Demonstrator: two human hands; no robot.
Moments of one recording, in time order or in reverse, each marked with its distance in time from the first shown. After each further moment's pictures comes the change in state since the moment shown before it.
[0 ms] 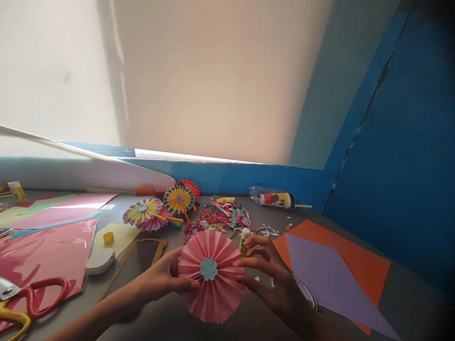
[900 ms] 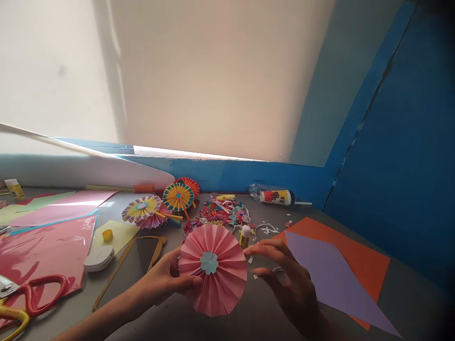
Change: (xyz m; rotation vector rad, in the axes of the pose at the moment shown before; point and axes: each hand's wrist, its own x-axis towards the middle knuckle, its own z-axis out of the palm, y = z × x) left_hand -0.004 0.000 0.014 -0.012 0.108 -0.015; right_hand -0.002 0.000 -0.006 -0.088 0.164 -0.152
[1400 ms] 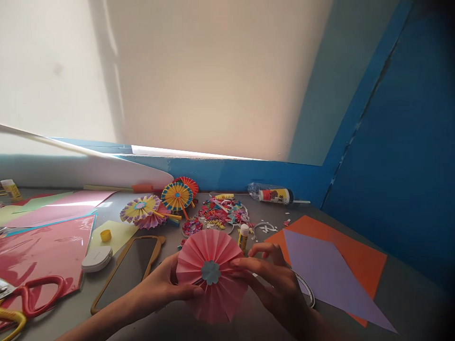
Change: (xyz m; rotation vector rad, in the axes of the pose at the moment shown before) left_hand -0.009 0.010 0.010 0.017 -0.028 -0.030; right_hand 0.001 -0.004 0.012 -0.126 -0.034 -0.134
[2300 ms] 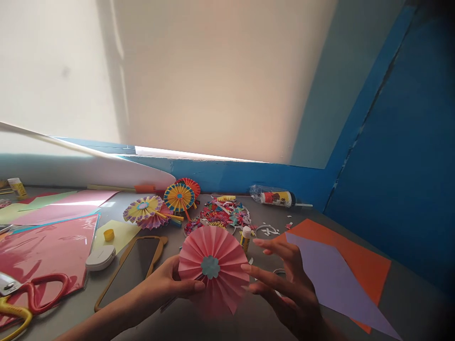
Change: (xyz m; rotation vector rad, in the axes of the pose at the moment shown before) left_hand 0.004 -0.004 0.002 -0.104 0.042 -0.045; right_hand -0.005 -0.001 -0.014 -0.062 0.065 -0.084
